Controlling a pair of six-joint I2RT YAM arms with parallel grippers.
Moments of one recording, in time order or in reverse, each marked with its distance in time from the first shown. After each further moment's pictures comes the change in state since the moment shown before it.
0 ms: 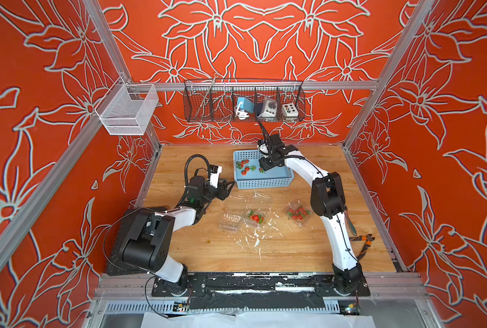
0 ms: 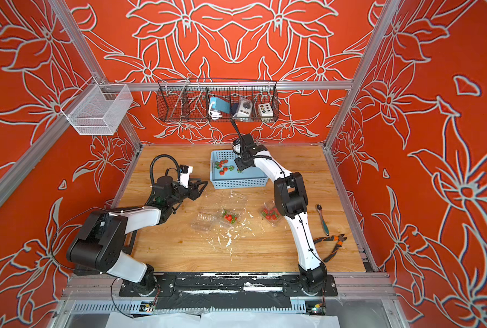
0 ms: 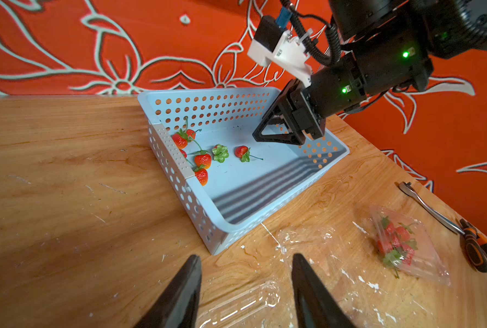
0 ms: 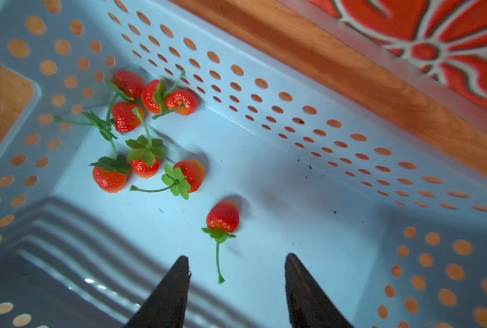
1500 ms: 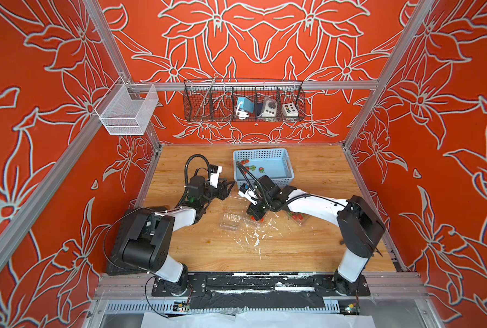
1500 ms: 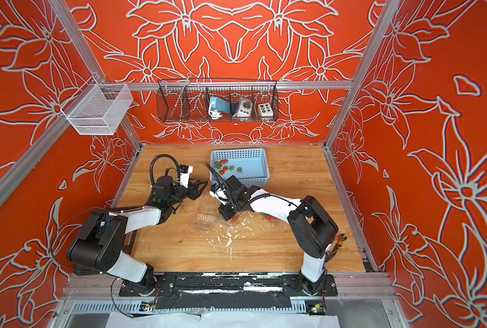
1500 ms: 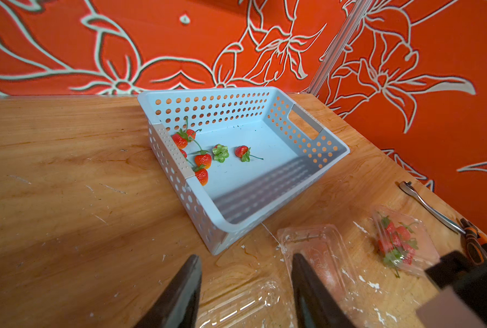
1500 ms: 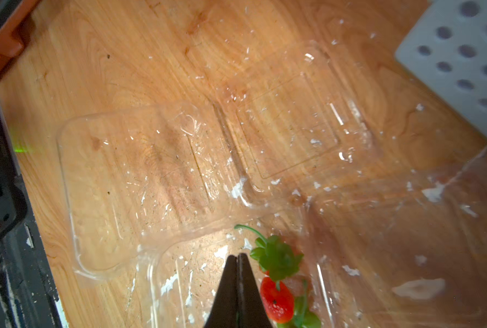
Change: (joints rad) left arm 0.000 0.000 0.000 0.001 0.000 0.003; right arm 0.378 -0.607 -0.957 0.307 -0.258 0.111
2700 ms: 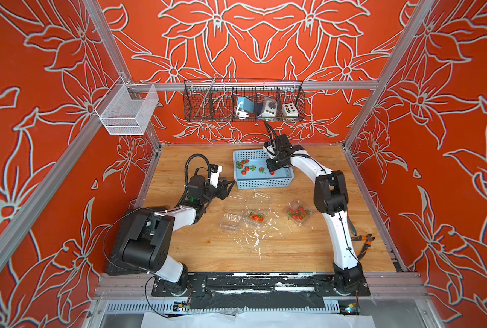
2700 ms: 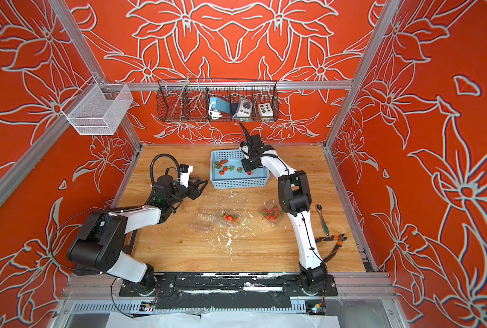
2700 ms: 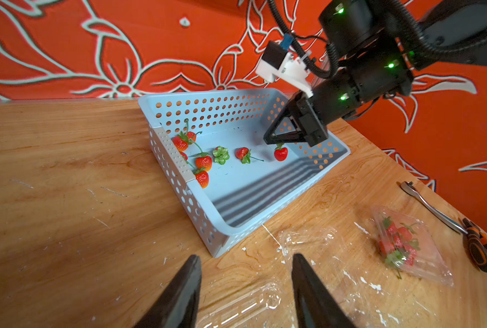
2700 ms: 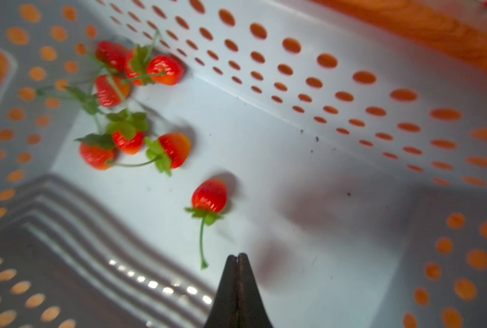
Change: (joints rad) left arm 0.000 0.000 0.008 -0.009 -0.002 0.009; right arm -0.458 0.549 0.843 -0.290 0.078 -0.093
